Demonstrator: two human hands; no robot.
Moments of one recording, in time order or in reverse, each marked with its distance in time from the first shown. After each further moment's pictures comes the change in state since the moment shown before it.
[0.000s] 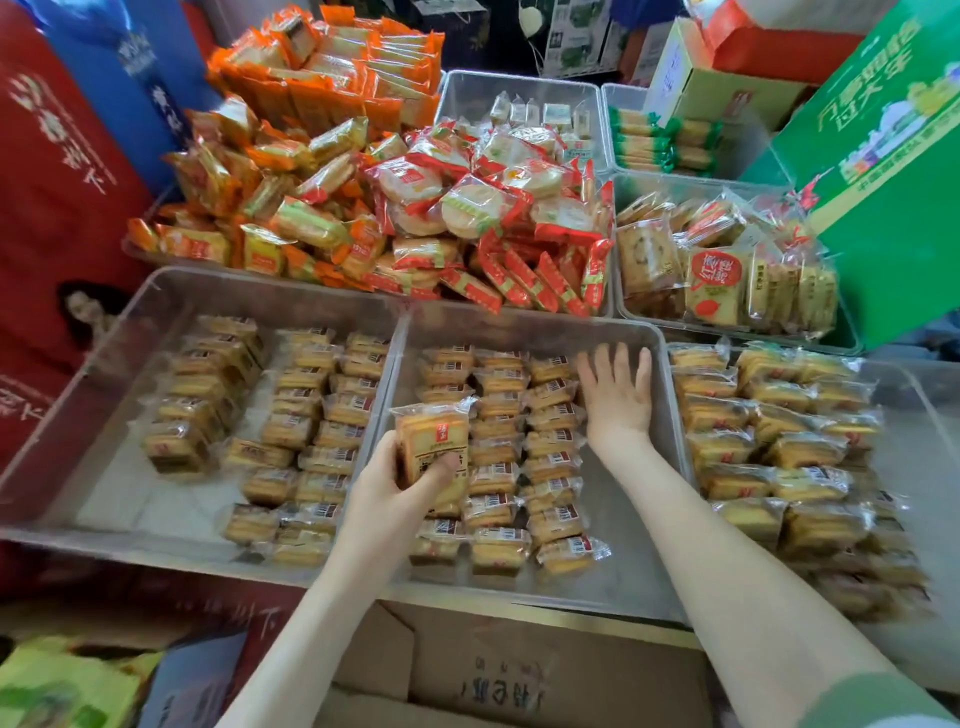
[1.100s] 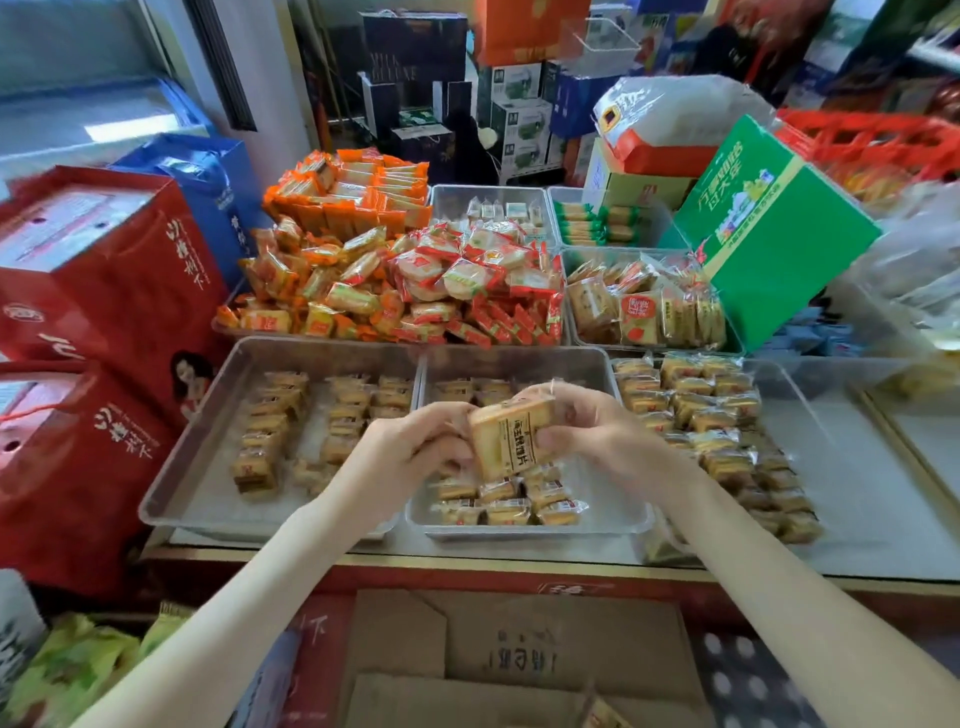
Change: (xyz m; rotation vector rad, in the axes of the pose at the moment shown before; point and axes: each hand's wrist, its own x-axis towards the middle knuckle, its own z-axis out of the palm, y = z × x) left_hand -0.079 0.087 -0.074 0.389 -0.341 0.761; right_hand -0.210 0.051 -0.169 1.830 -0.277 -0.573
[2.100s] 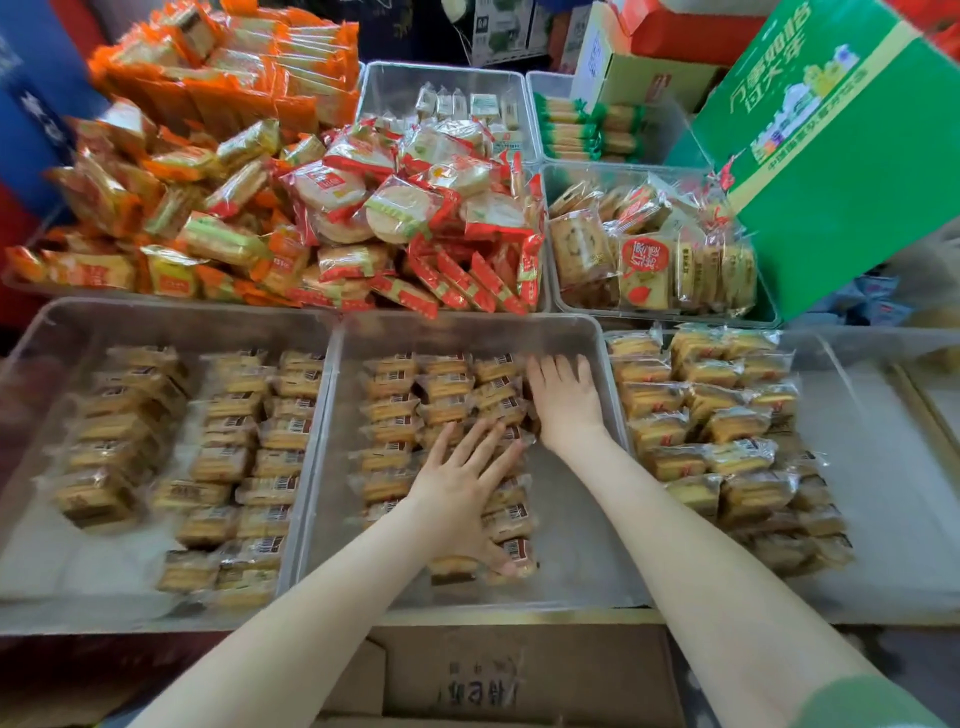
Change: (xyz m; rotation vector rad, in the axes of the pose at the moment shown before) left_hand 0.094 -0.155 0.174 0.890 -0.780 -0.131; right_hand 0.156 0.196 -0.112 -1.775 0.169 0.519
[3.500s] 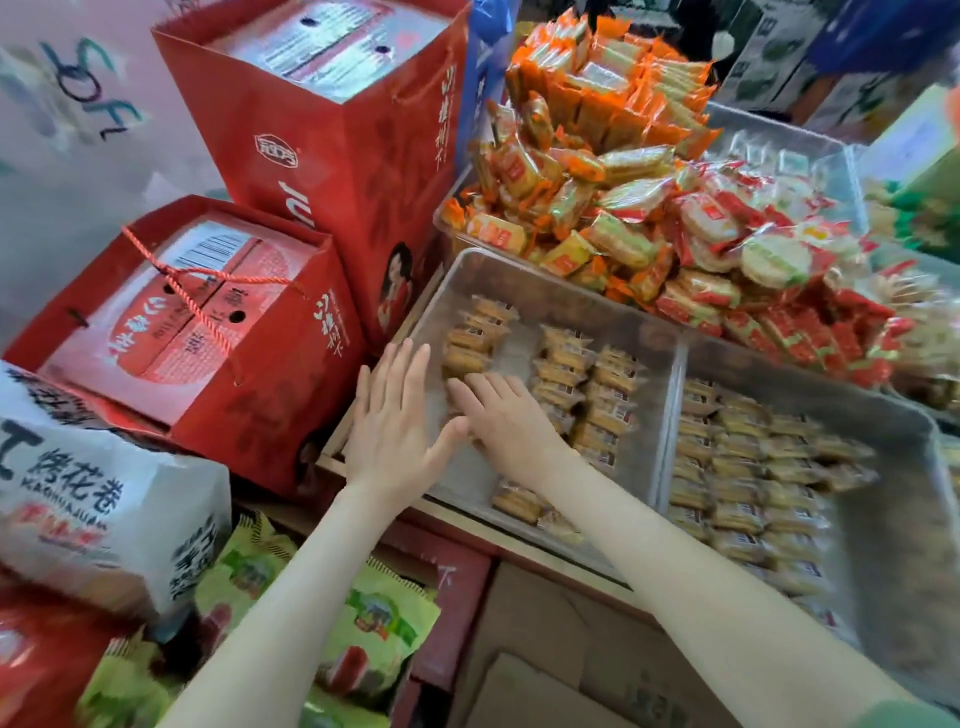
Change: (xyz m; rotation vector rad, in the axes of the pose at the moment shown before) left_hand -0.279 -0.240 0.082 -0.471 0.794 -0.684; right_hand -0.052 -0.357 -0.163 0.356 0.481 -0.832
